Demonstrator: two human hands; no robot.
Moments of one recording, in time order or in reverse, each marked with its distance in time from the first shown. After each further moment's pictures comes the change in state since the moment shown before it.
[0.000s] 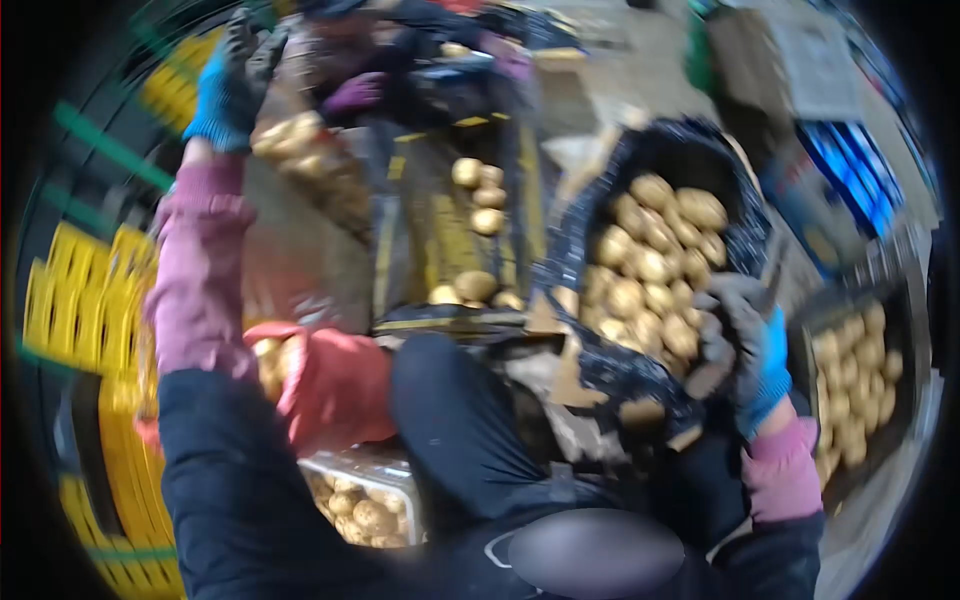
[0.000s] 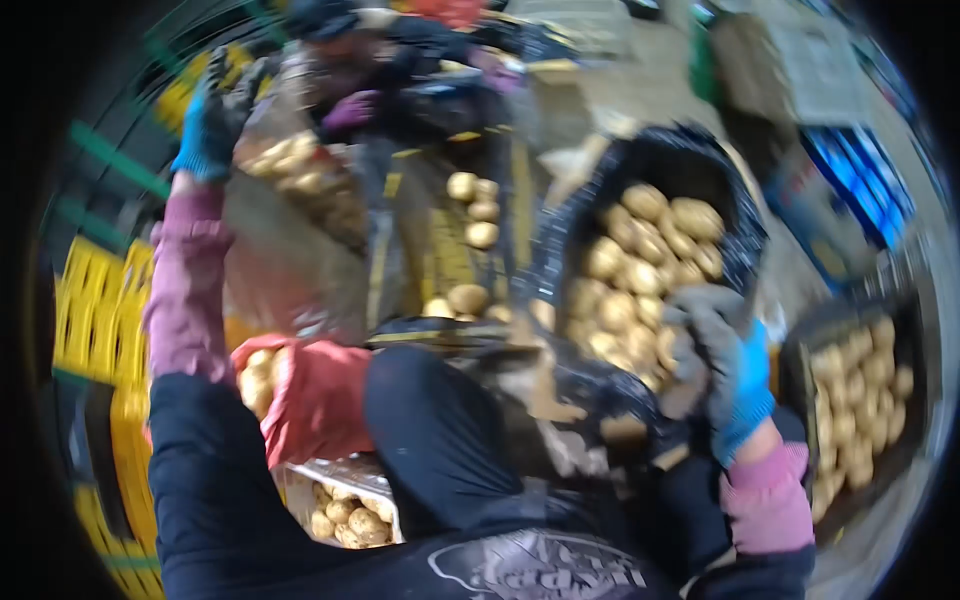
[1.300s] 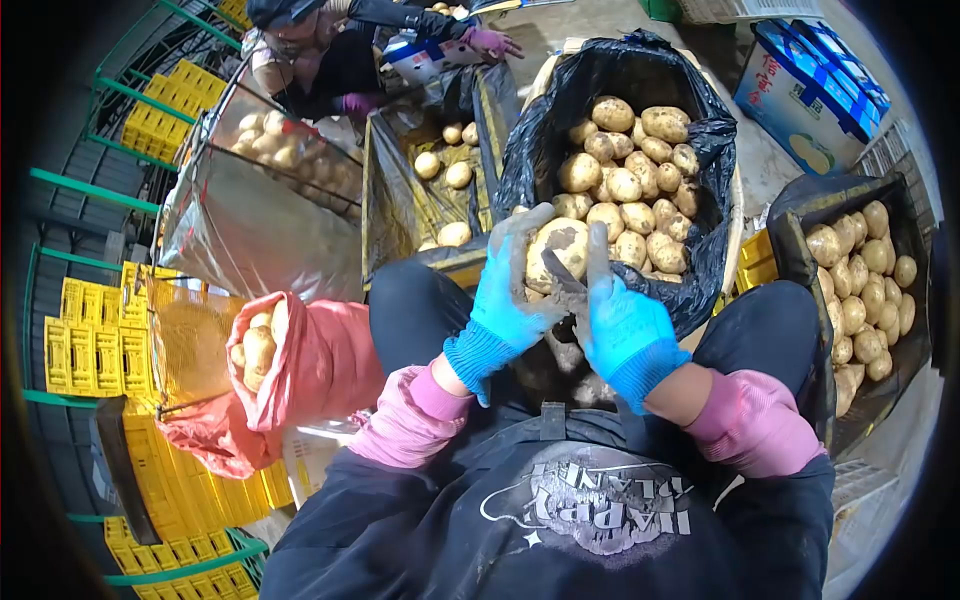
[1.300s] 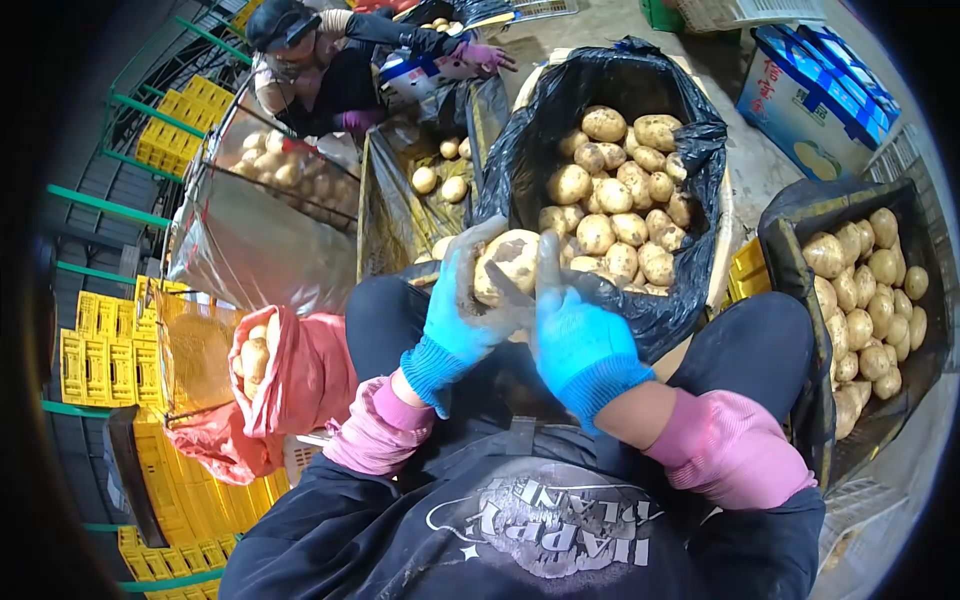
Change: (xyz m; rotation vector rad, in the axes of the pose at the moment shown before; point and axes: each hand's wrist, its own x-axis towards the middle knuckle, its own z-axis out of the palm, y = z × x) left_hand -0.124 0.476 0.183 -0.621 -0.185 -0.597; right_hand -0.079 0.056 0.051 -1.135 -0.290 -0.095
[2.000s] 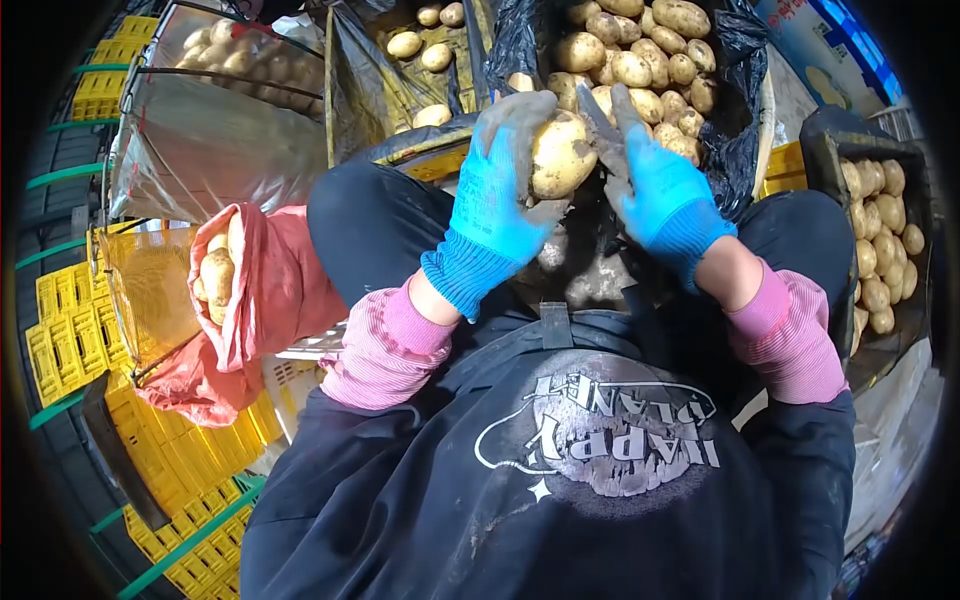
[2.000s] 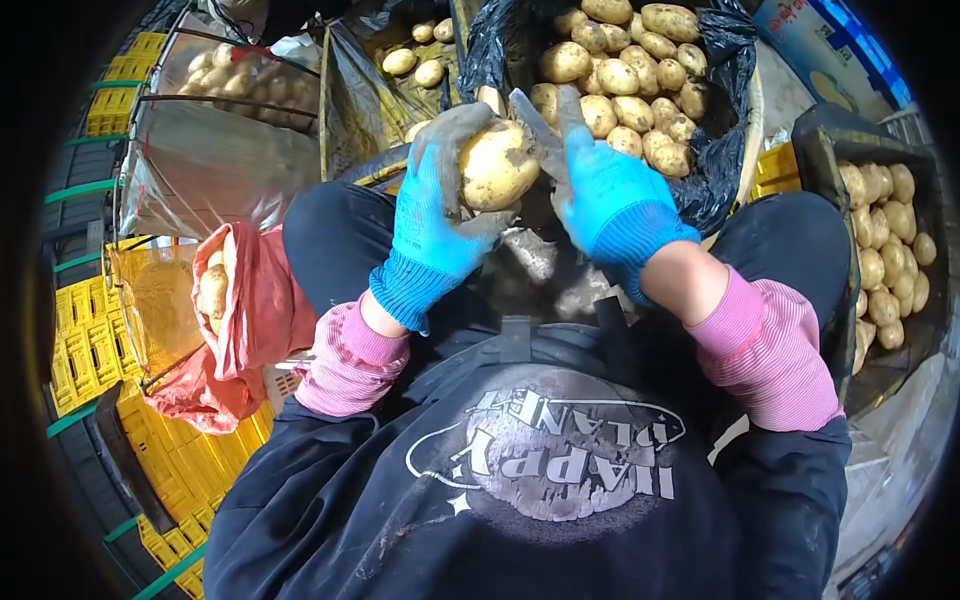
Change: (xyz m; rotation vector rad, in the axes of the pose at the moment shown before) left_hand -0.028 -0.015 -0.013 0.167 -0.002 0.130; right_hand 0.020 0.018 0.016 0.004 0.051 -0.112
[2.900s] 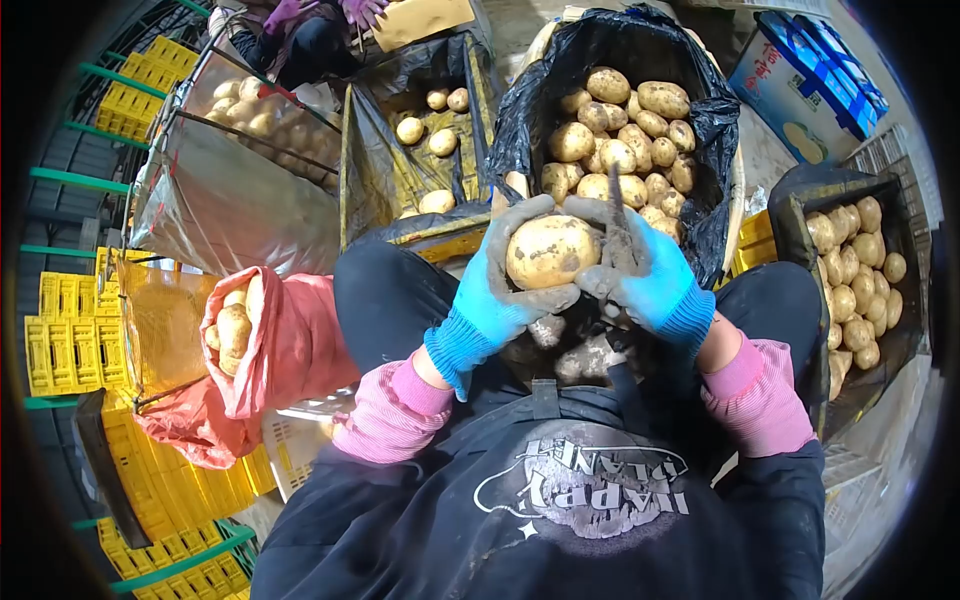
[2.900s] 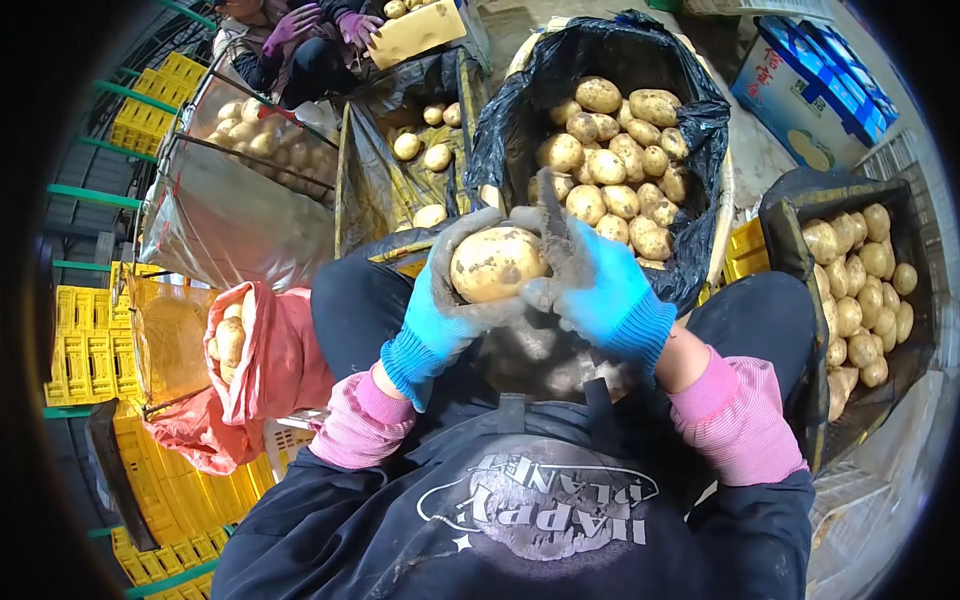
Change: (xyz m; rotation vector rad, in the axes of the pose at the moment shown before) left_hand 0.006 0.013 0.001 -0.849 -0.099 -0.452; right_hand -0.001 0.009 -0.017 1.216 -0.130 -0.035
